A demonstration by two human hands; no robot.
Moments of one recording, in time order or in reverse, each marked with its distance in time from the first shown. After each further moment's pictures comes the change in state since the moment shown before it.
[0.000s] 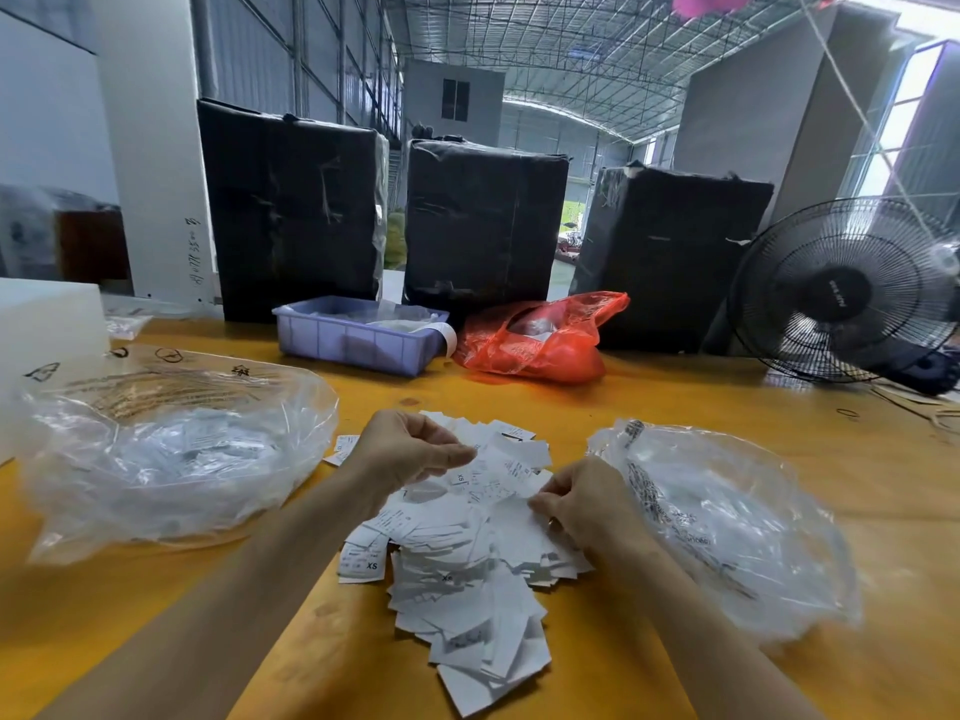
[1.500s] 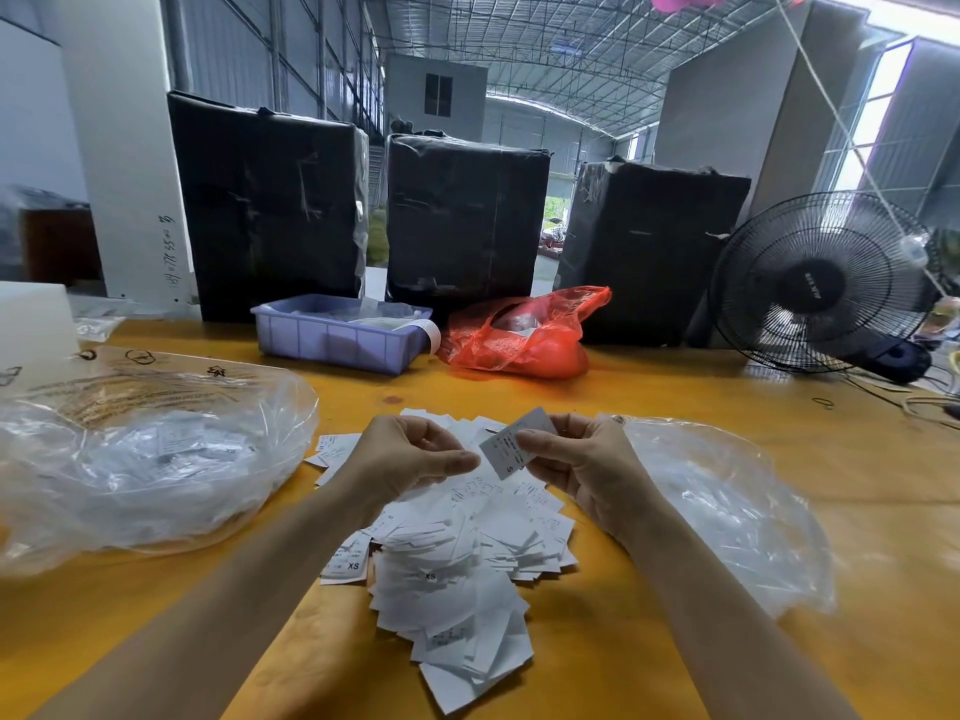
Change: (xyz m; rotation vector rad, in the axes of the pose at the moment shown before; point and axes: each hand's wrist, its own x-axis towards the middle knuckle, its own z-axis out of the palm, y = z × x) left_hand -0.007 0.001 0.012 -0.039 -0.097 0.005; right_hand 0.000 -0.012 -0.028 1.092 -0.145 0.033
